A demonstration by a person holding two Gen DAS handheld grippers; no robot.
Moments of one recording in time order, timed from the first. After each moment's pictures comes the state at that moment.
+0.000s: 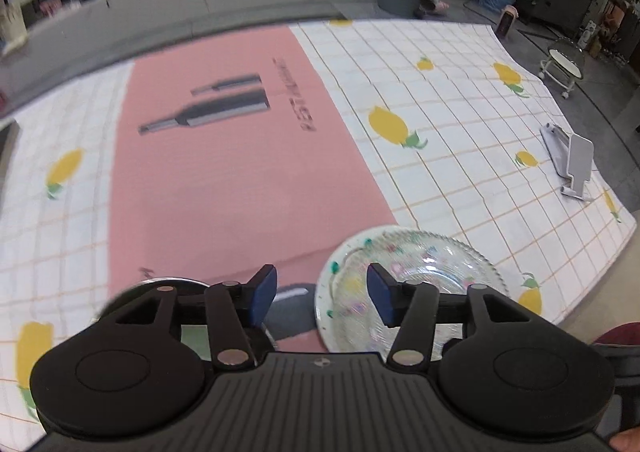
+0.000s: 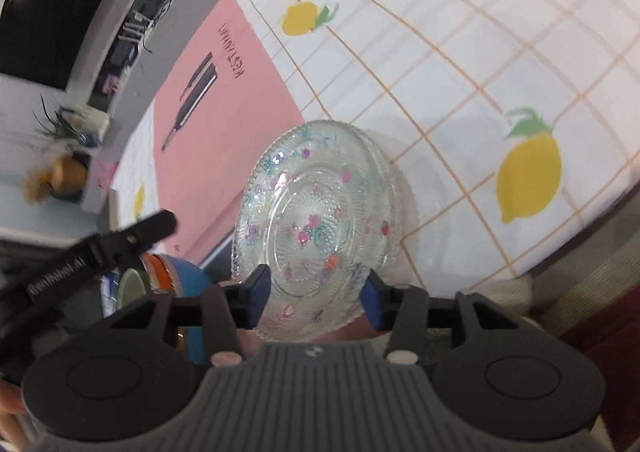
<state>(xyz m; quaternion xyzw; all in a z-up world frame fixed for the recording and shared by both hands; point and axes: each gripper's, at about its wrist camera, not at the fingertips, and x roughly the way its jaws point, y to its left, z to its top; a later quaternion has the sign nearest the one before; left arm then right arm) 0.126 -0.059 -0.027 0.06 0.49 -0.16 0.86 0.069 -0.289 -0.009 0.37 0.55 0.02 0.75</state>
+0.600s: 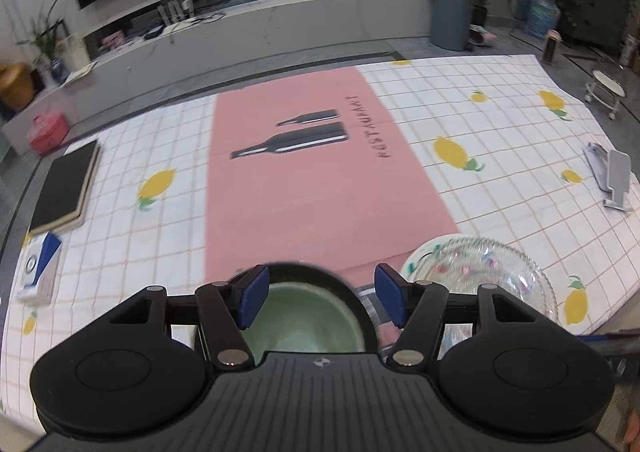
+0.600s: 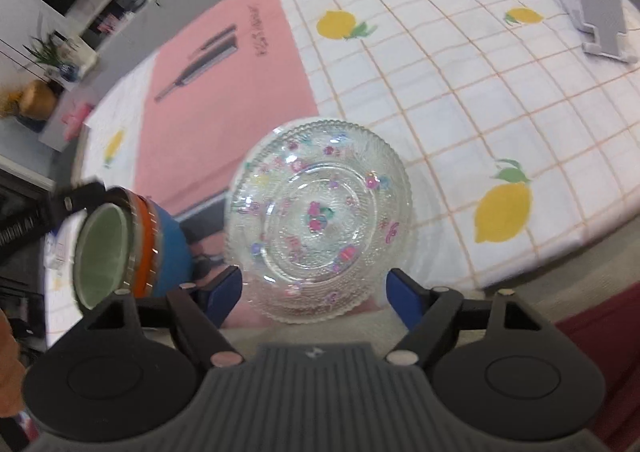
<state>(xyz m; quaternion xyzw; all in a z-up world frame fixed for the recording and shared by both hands) 0.091 -0.018 -0.001 0.09 0.44 -0.07 0.89 0.067 -0.267 0.015 0.25 0.57 0.03 0.78</state>
